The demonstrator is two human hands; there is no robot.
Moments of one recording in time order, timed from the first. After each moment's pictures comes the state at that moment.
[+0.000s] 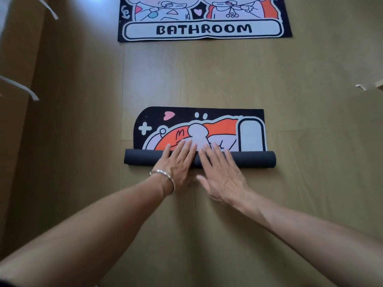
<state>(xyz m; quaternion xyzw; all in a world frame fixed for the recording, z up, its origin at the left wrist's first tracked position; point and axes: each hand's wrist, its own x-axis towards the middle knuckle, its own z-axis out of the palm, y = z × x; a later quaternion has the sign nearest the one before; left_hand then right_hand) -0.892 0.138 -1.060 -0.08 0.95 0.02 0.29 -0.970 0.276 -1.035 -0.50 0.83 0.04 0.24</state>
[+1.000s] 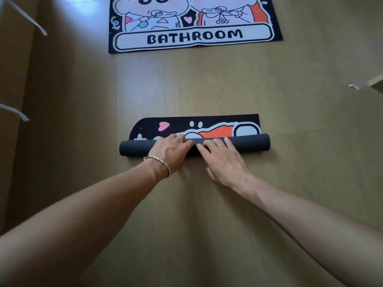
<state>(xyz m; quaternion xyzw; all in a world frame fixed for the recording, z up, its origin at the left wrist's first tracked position) -0.944 0.101 -1.037 -0.06 0.99 0.02 0.16 -1.016 0.251 -1.039 -0.52 0.84 0.08 0.16</state>
